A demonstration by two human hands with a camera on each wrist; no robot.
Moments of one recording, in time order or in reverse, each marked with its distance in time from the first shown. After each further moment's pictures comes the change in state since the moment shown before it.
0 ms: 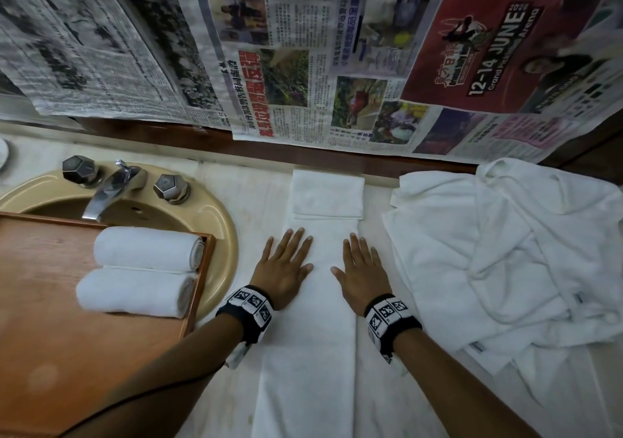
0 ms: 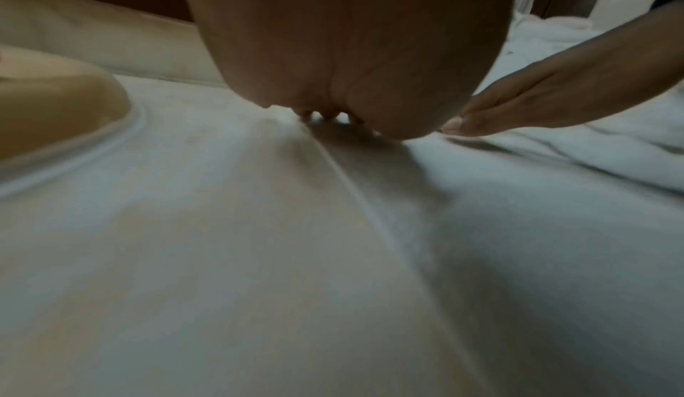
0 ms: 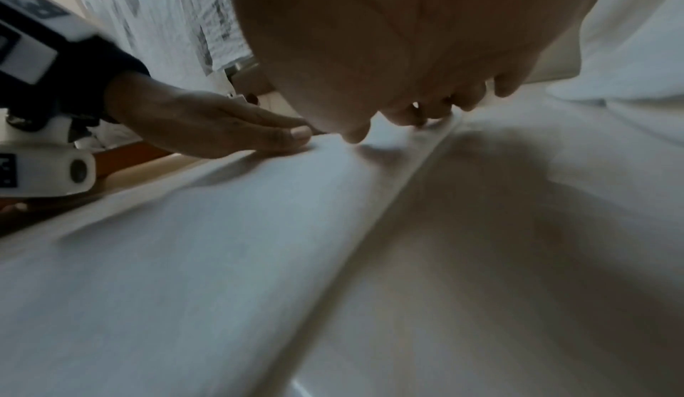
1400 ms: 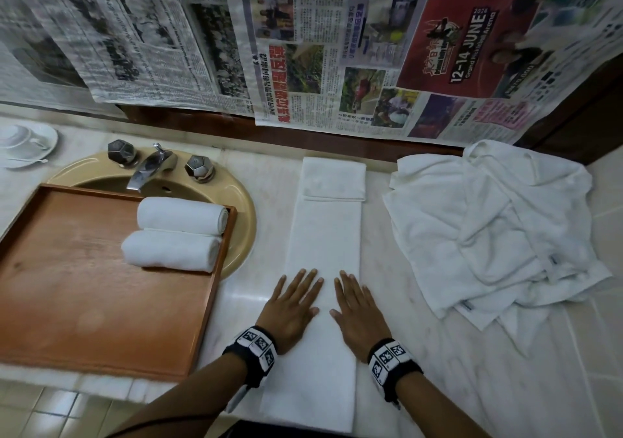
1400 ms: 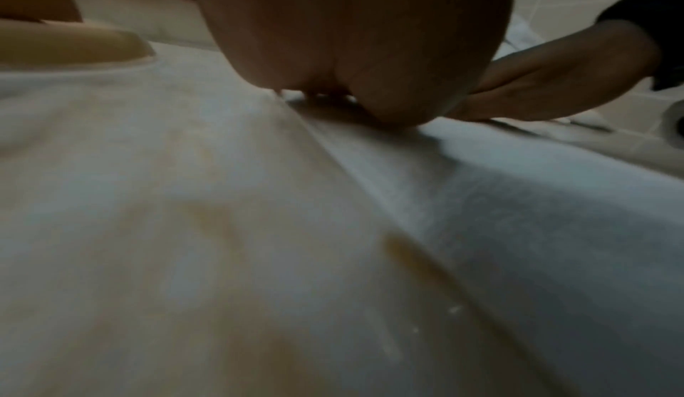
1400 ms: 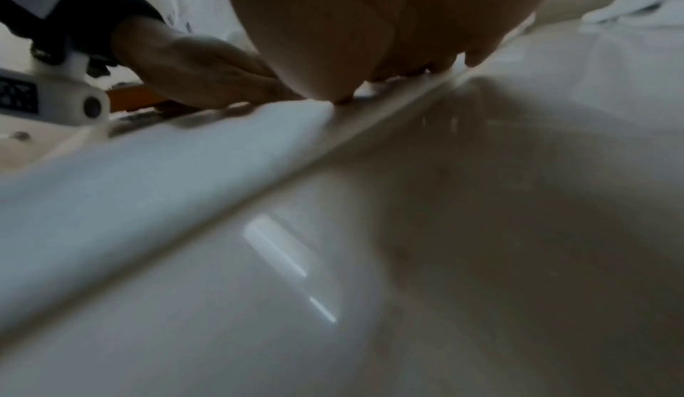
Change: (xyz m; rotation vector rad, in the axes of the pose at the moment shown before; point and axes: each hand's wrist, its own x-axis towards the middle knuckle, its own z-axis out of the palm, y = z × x) left_hand -0.141 0.041 0.051 -0.008 -0.007 0.117; right_hand -0.136 -0.034 0.082 0.002 0.131 -0.144
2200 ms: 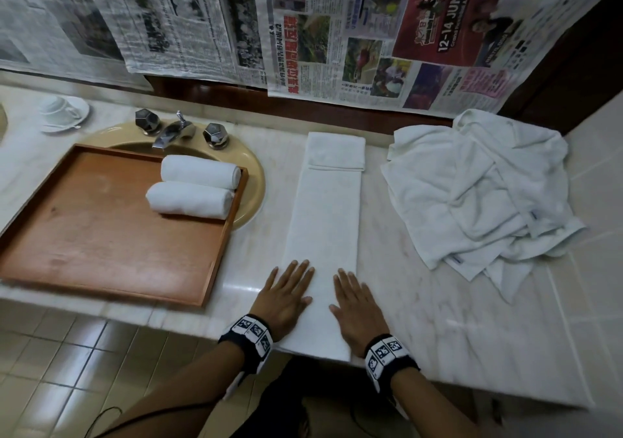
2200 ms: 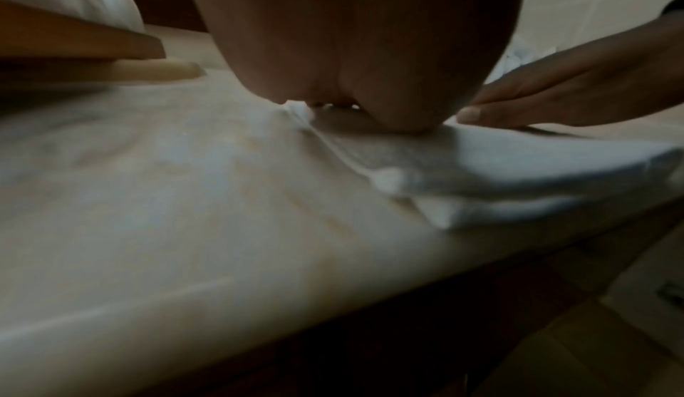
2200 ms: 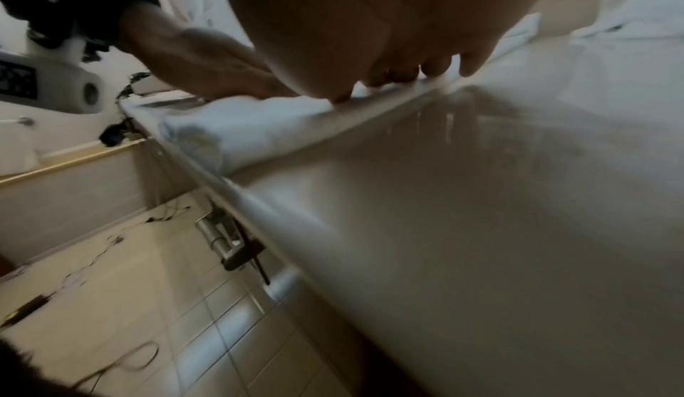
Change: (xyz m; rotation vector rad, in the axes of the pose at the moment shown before) left_hand -0.090 0.034 0.031 0.022 -0.021 -0.078; right_hand -0.094 -0.037 0.027 0.023 -0.059 0.003
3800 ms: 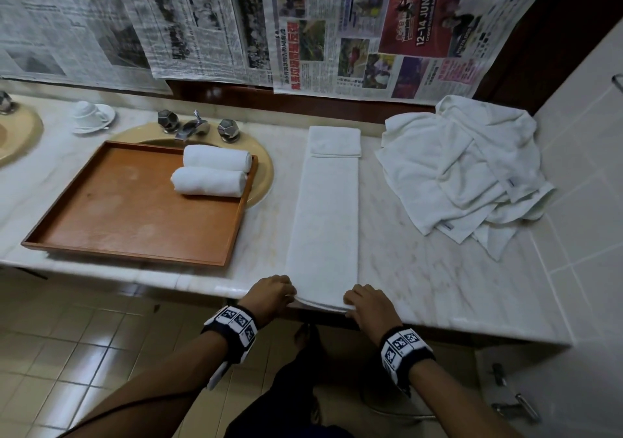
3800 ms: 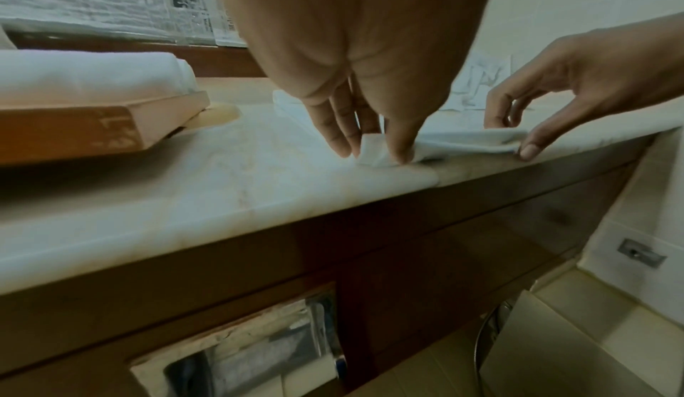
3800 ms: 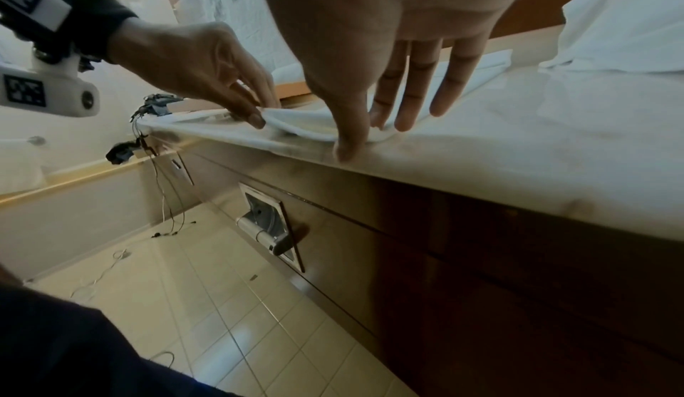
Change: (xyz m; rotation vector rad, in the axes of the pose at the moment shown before) left_hand -0.092 -0.008 -0.005 -0.179 0.091 0.140; right_hand -0.084 -0.015 0.018 0.046 0.130 -0.065
